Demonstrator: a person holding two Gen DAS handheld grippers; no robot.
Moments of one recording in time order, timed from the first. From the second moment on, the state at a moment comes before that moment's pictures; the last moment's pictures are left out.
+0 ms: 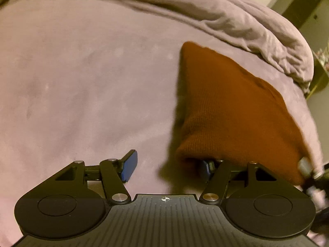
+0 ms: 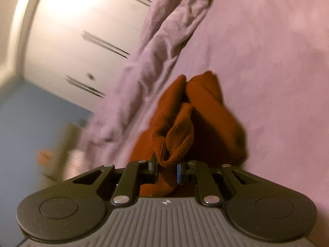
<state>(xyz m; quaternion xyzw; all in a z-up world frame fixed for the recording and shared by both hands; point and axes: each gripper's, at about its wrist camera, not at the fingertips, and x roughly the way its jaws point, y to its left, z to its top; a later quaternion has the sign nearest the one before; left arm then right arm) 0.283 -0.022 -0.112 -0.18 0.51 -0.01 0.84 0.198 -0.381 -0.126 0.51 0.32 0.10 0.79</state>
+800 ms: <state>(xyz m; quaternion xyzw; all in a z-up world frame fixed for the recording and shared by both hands) 0.358 -0.056 -0.100 -0.11 0.43 -0.04 0.89 0.302 -0.246 -0.082 -0.07 0.32 0.08 0.94</state>
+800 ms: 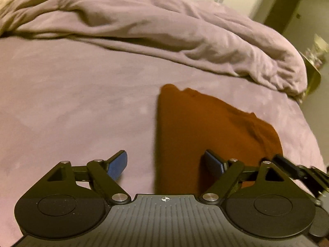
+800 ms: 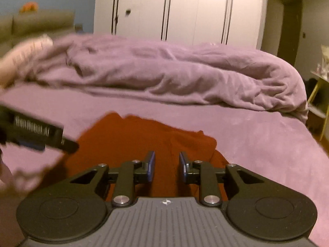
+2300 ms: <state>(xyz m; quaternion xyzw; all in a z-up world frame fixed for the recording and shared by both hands) 0.349 -0.013 -0.116 -0.22 0.47 -0.23 0.82 0.290 -0.401 -0.123 0.33 0.42 0.14 0.83</state>
